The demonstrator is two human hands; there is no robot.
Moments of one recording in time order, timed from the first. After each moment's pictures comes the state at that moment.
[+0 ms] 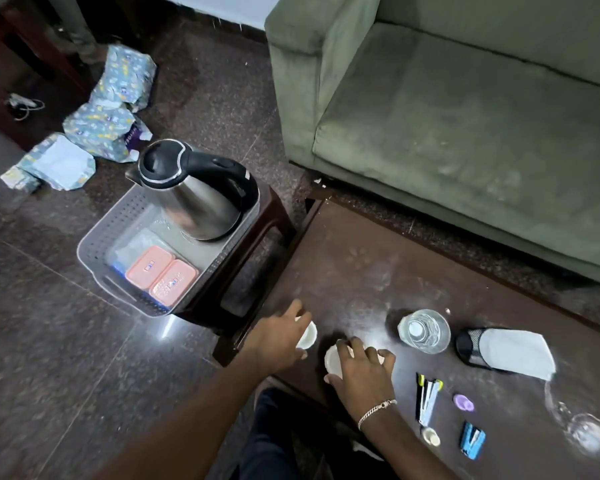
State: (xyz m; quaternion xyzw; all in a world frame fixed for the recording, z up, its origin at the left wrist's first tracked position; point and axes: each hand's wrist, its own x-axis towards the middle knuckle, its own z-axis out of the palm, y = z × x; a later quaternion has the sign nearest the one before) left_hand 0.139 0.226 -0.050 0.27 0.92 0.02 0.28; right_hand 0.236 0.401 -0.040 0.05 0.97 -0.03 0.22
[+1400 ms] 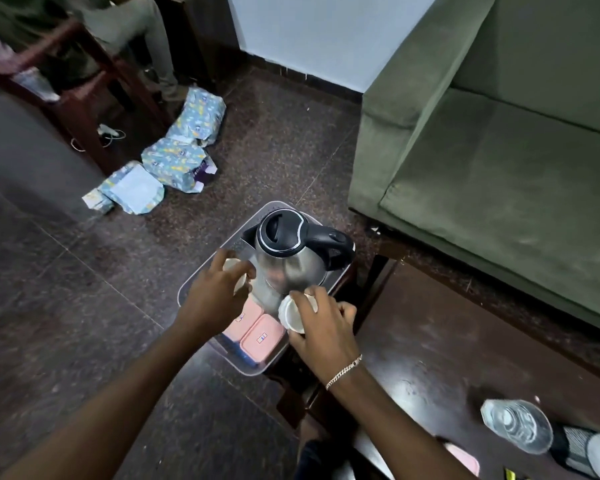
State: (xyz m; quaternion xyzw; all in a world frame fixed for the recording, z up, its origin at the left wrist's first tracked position) left_hand -0.024 -0.007 0.093 0.06 0.98 0.18 0.07; right_hand 0.034 0.203 0.058 -0.10 0.97 -0.20 0.02
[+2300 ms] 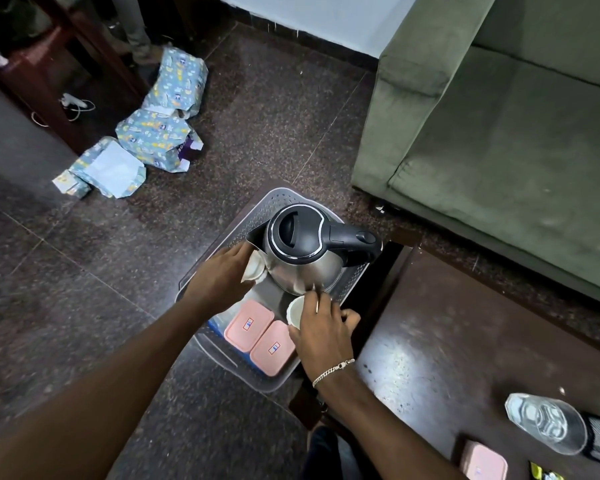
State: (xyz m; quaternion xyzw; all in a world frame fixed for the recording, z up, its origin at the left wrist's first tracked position) left_hand -0.098 -0.048 0.007 0.20 0.97 0.09 0.09; right_hand 0.009 0.148 -0.003 0.04 0.99 -0.11 0.06
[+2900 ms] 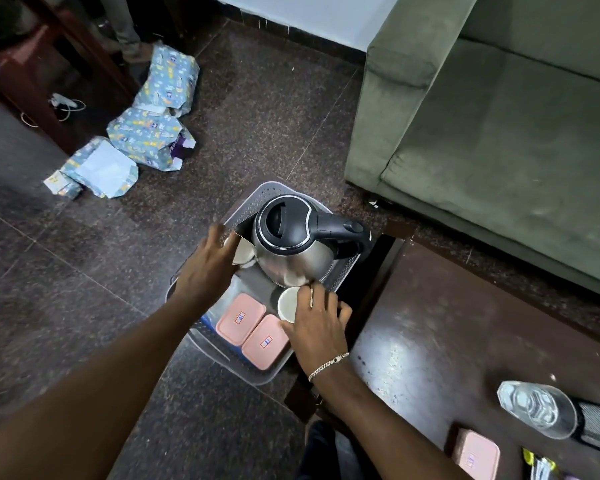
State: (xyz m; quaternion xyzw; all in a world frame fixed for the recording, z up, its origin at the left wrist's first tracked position) left_hand -0.101 -0.054 -0.016 0.15 0.98 0.08 0.07; right_hand 0.017 0.155 -0.008 0.04 0.99 -0.12 0.03
